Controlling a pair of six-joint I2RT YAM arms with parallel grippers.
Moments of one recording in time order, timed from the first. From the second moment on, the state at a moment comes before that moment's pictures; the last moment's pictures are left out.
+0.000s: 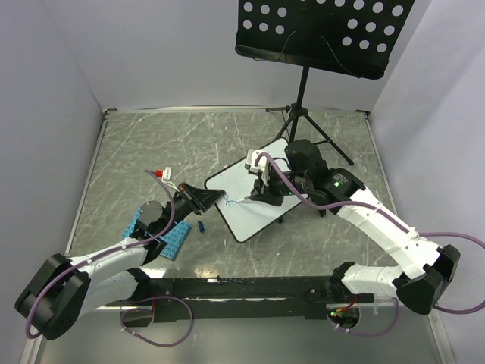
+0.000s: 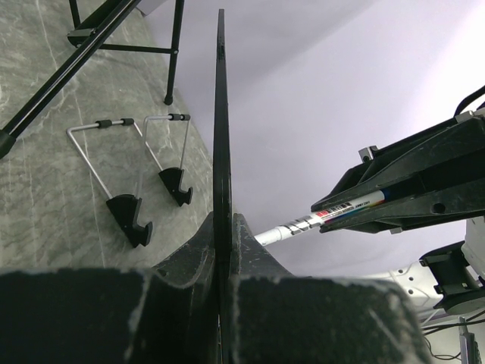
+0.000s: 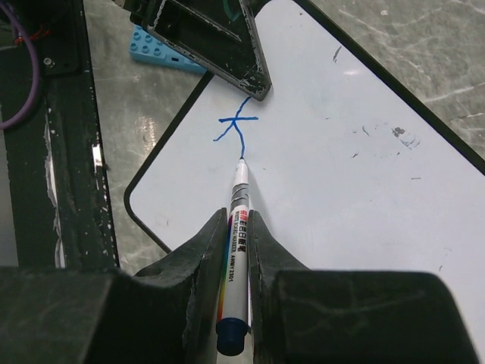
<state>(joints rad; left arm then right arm) -0.60 1.04 0.23 0.98 0.22 -1.09 0.72 1.18 1.22 -0.66 -0.51 -0.42</state>
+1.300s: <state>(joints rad) -0.60 1.05 0.23 1.01 0.23 -1.12 0.66 1.20 1.23 -0.56 -0.52 -0.33</state>
